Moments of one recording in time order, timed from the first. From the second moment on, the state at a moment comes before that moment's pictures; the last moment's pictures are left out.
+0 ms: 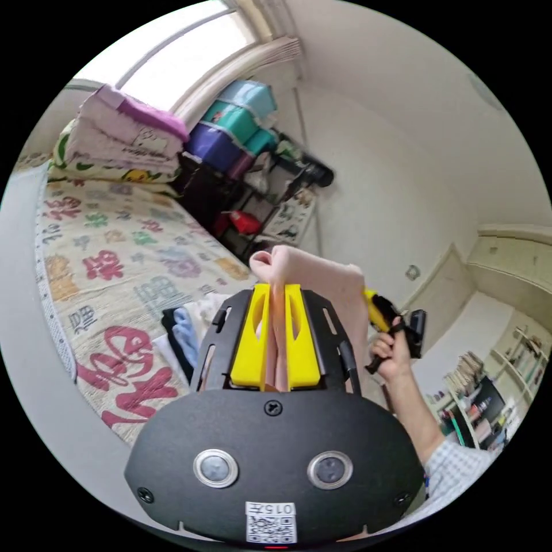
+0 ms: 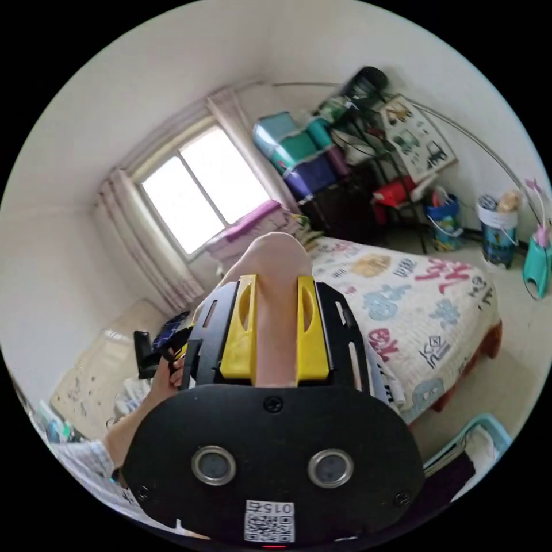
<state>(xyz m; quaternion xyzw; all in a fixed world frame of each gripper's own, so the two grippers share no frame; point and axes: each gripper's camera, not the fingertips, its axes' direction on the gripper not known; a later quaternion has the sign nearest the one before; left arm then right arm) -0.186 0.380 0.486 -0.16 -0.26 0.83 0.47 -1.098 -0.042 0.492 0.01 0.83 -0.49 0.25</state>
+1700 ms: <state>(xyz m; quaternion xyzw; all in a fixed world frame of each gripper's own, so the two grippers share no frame) -0.078 0.253 -0.477 0.49 -0.21 0.67 0.51 -0.484 -0.088 -0.102 -0.47 0.78 -0.36 0.19</state>
